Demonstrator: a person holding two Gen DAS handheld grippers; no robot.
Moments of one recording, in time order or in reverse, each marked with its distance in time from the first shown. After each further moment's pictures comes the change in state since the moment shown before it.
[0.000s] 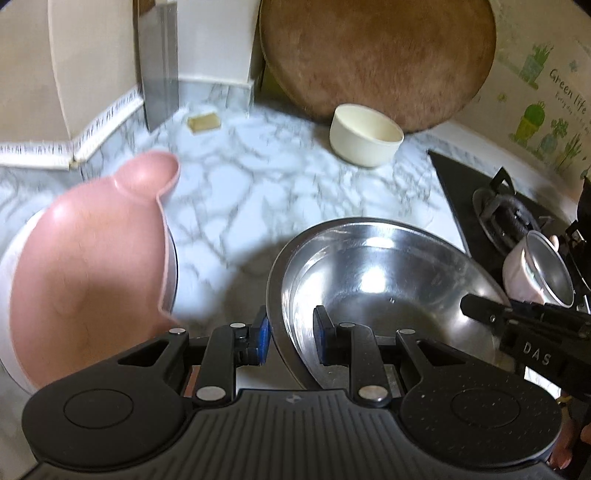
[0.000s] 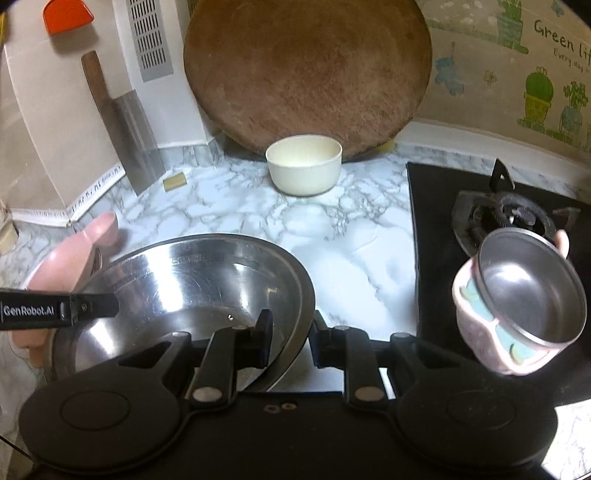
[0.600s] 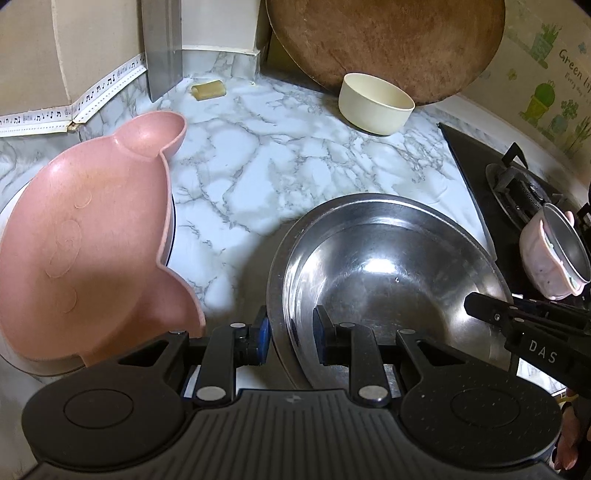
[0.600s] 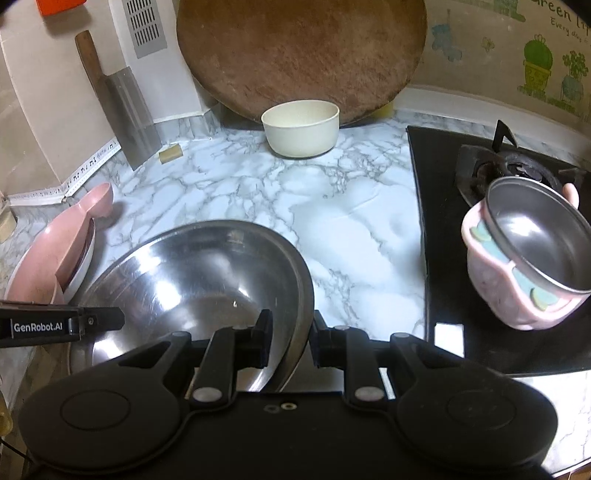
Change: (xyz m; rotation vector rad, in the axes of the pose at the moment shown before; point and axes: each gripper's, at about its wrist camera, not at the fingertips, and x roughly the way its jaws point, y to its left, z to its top) left arm 0.019 0.001 -0.020 0.005 0.043 0.026; right arm 0.015 -0.007 -0.026 0.020 0.051 0.012
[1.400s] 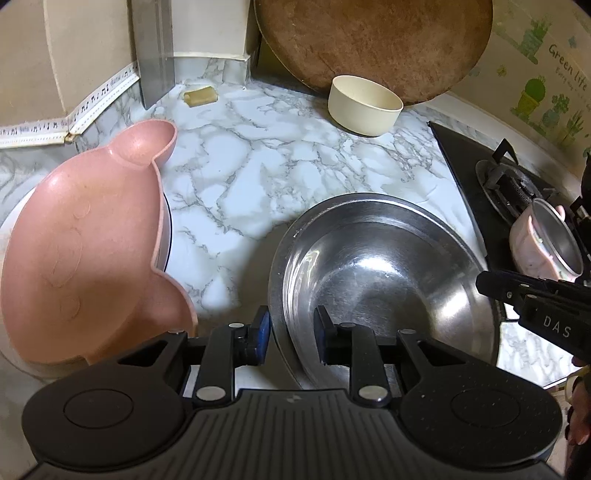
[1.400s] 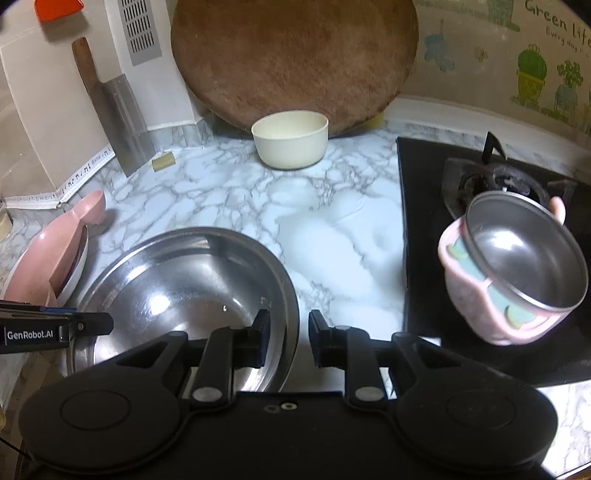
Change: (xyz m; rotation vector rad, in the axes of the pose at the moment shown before) left arm -0.013 -0.004 0.003 0.013 0.009 -0.021; right arm -0.015 -0.009 0.011 -0.019 -0.037 -0.016
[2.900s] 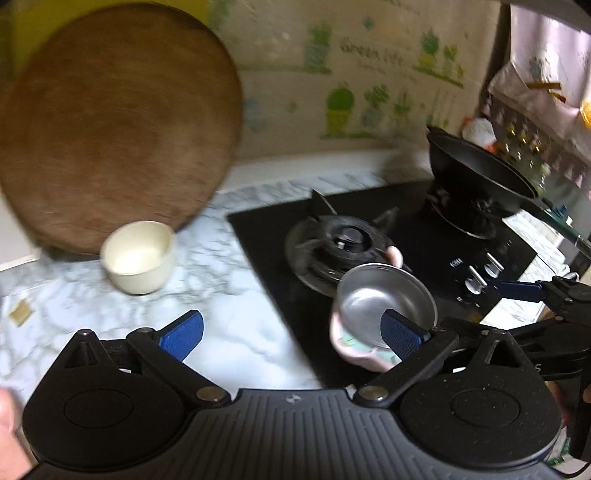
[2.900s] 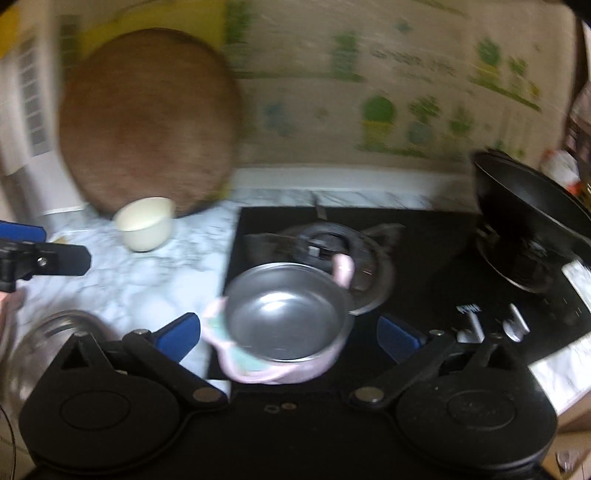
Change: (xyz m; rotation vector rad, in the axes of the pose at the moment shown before) left arm -0.024 -0.187 0.098 0.486 -0.151 -0.307; right arm -0.095 -0.125 0.014 0.166 -0.141 -0.319
